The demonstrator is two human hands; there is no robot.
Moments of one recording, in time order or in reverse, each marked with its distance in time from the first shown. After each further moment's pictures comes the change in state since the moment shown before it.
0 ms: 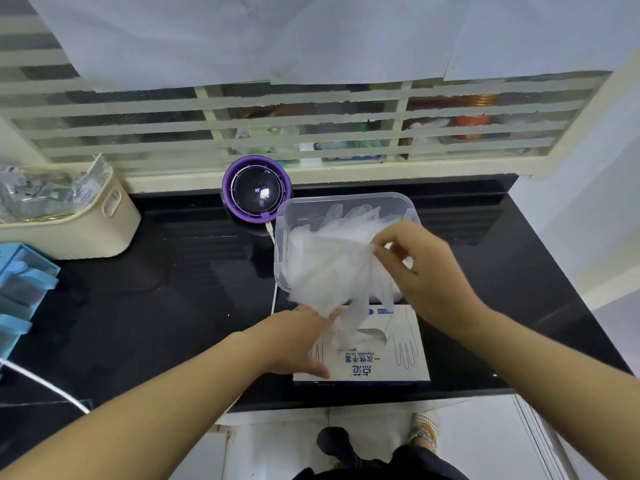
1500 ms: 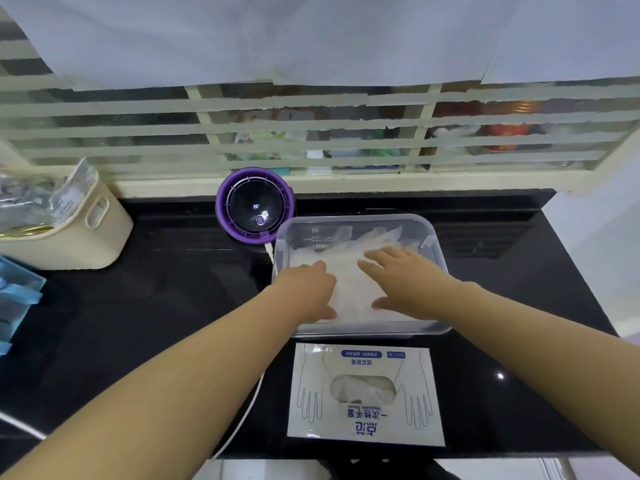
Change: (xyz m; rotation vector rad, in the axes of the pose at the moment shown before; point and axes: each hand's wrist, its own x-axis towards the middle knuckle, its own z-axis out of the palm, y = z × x) left_hand 0.090 -0.031 -0.071 0.221 0.036 -0.213; right_hand 0.085 0.082 0.035 -0.815 -0.830 -0.092
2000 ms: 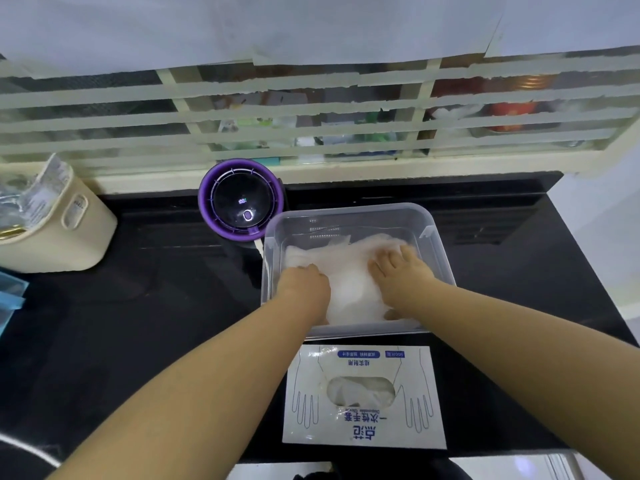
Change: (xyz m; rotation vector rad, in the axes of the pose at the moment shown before) left_hand 0.028 0.012 0.018 0.217 -0.096 -0.099; right_hand 0.028 0.004 0.032 -0.269 -0.382 0.148
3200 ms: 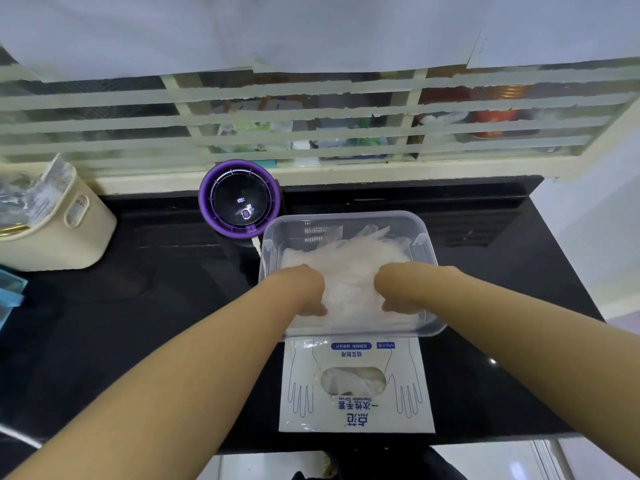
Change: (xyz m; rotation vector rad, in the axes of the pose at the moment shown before) left_hand -0.015 -0.007 -0.014 -0.265 -0.111 0.076; right_hand -0.040 0.006 -0.020 0.313 -0.037 -0.096
